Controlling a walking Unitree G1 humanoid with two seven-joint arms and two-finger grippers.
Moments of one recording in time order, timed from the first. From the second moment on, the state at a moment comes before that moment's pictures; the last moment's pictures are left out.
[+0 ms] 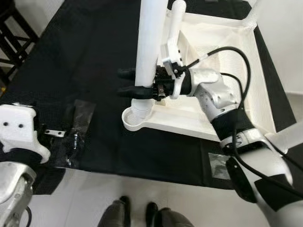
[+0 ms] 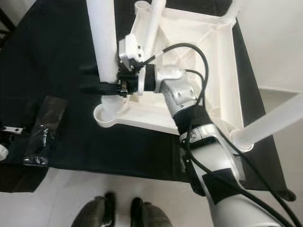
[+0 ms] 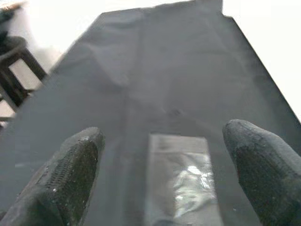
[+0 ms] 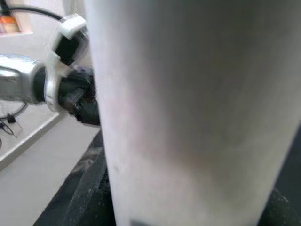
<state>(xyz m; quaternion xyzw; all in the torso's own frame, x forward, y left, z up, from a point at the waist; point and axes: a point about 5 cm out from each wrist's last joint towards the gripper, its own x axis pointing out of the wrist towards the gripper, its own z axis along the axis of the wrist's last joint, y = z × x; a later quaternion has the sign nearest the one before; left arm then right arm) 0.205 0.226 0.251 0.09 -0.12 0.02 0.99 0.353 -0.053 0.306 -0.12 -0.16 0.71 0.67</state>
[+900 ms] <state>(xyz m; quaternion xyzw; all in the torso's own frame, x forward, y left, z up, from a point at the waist) 0.206 0.223 0.251 0.08 -0.12 0.01 0.99 0.351 -0.040 0.302 -0.12 -0.16 0.73 0.65</state>
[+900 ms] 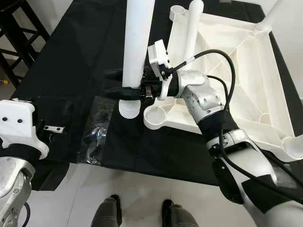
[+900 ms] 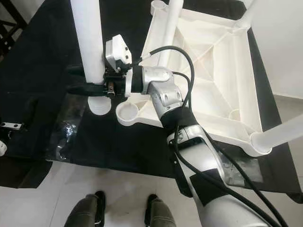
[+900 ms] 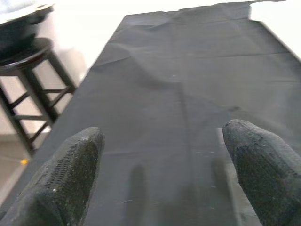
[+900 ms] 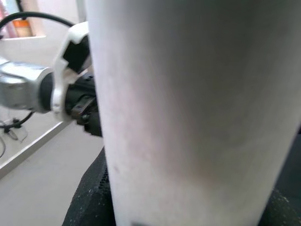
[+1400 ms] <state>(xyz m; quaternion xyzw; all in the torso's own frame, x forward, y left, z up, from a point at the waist) 0.206 0.222 0.250 0.08 -0.12 0.01 0.99 0.355 -0.066 0.302 -0.13 -0.09 0.78 0.61</state>
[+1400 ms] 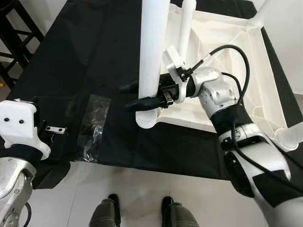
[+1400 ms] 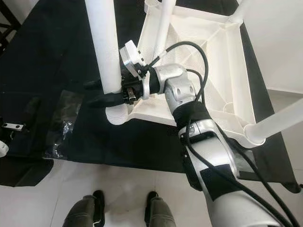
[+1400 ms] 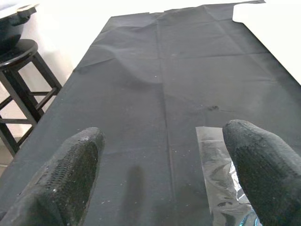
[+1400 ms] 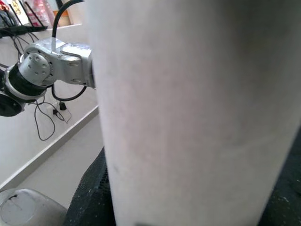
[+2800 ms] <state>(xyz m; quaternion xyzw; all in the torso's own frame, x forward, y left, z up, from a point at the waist) 0.196 0.219 0.252 0.07 -0.12 -0.02 0.99 0.368 -0.063 0.305 -0.15 -0.08 0.75 0.63</state>
